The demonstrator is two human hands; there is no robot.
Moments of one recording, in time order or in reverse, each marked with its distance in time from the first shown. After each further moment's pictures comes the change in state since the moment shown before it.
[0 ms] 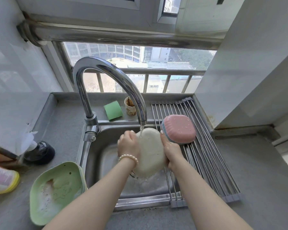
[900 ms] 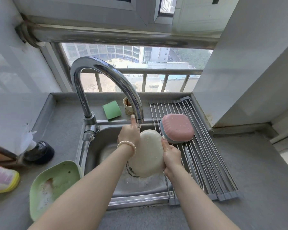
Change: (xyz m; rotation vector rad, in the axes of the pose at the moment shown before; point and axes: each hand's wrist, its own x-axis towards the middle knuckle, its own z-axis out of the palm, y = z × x) left_hand 0.000 0.046 -0.019 -0.214 -0.106 -0.101; right_hand -0.013 0.022 -0.003 0.217 0.070 -0.077
